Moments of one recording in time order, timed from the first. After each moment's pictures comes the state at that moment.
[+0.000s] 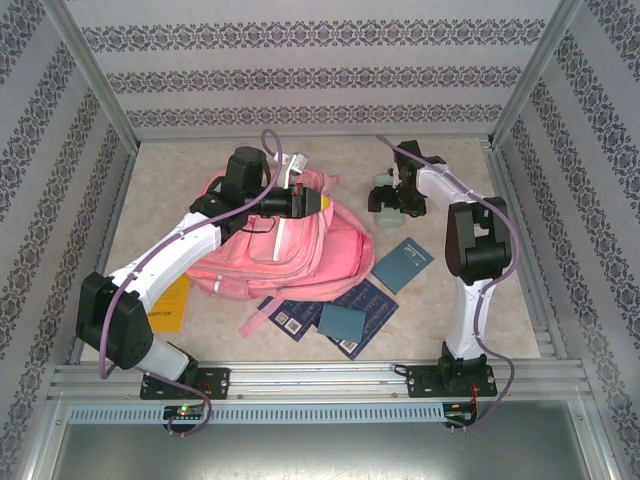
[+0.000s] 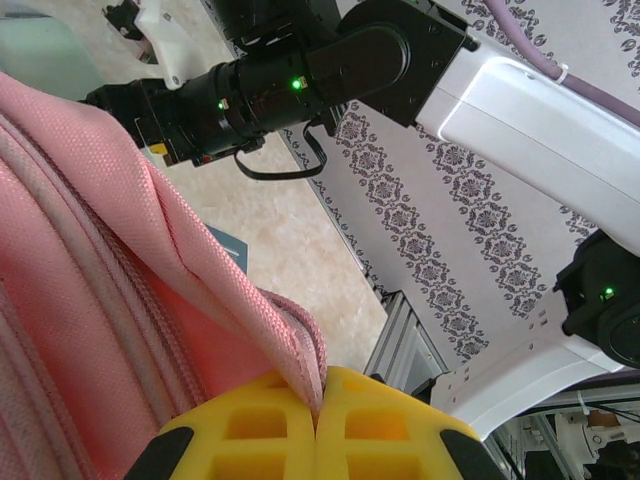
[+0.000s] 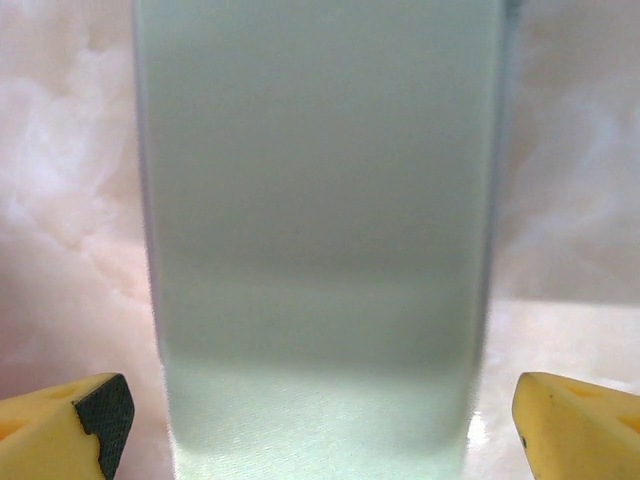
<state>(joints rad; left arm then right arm) -0.47 1.49 1.25 -0.21 0.76 -0.59 0.15 2.09 1.62 -0.82 -0.10 0.23</state>
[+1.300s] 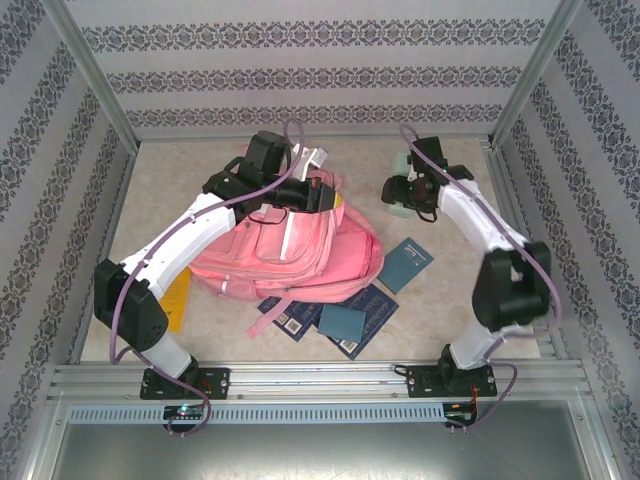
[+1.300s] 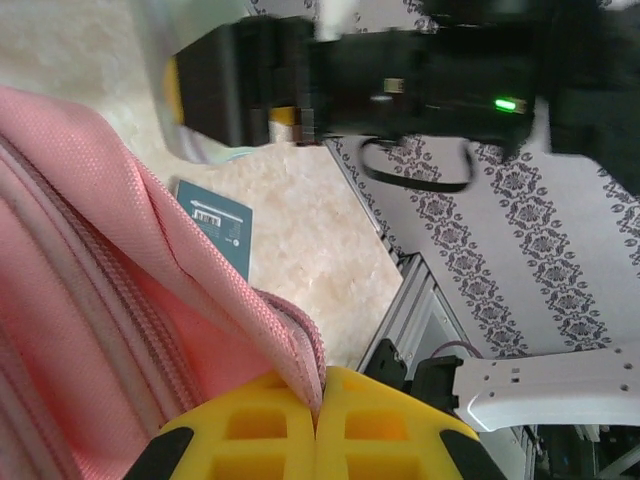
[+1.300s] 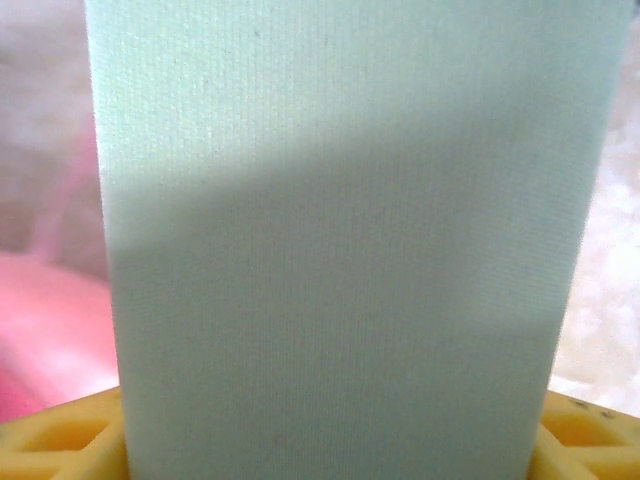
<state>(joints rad) -0.54 1.62 1.56 -0.56 0.72 -0.48 0.19 1.60 1.35 -0.72 -0.08 0.41</state>
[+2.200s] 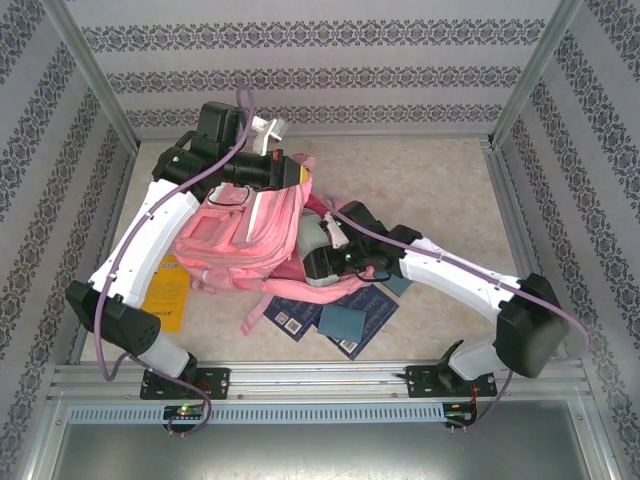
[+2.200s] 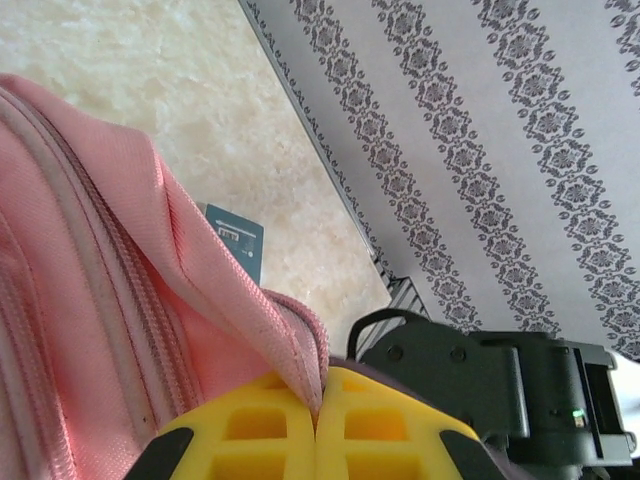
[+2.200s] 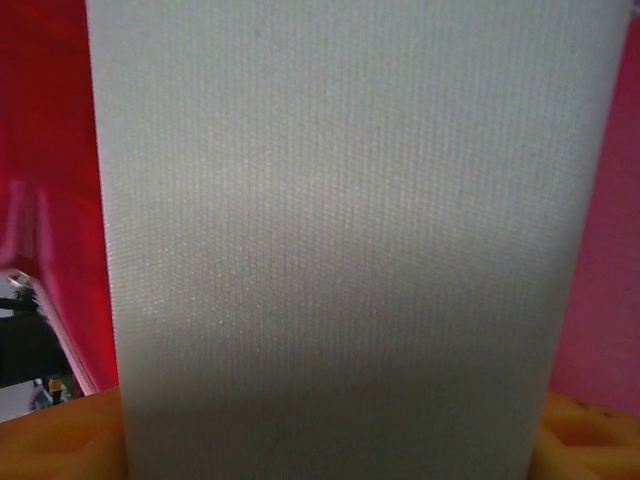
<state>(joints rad) -0.38 1.58 1.81 -0.88 0.77 -0.43 0.77 1.46 1.07 -0.54 -0.35 0.54</state>
